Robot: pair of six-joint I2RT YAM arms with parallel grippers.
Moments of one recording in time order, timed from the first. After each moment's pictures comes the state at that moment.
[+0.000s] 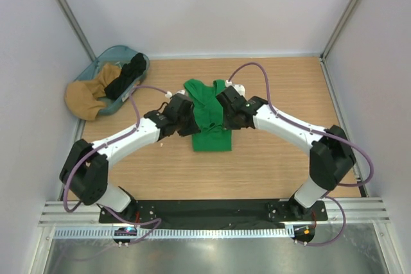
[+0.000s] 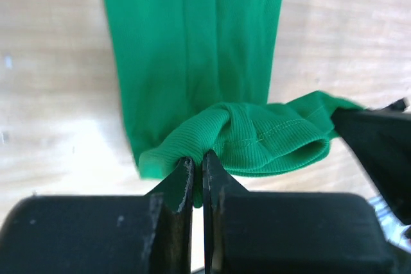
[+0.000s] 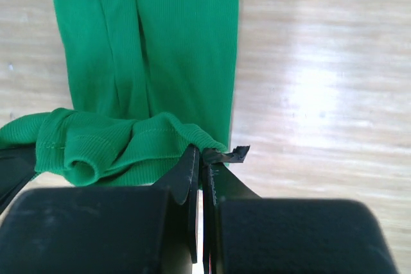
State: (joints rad) left arm -0.69 1.45 0.98 -0.39 -0.04 -0.87; right arm 0.74 1.58 1.23 -0.68 0.27 0.64
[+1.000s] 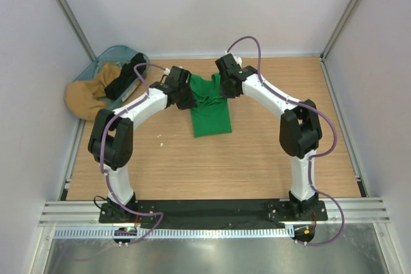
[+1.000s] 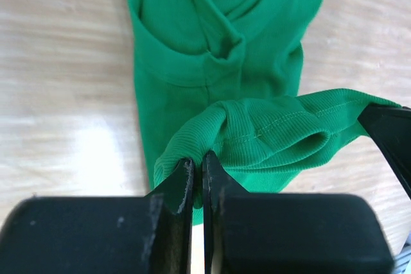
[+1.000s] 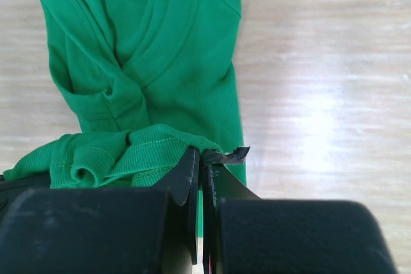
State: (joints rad) left arm -0.48 1.85 1.39 -0.43 0.03 -0.73; right arm 0.55 2.01 1.74 -0.71 0.23 0.53
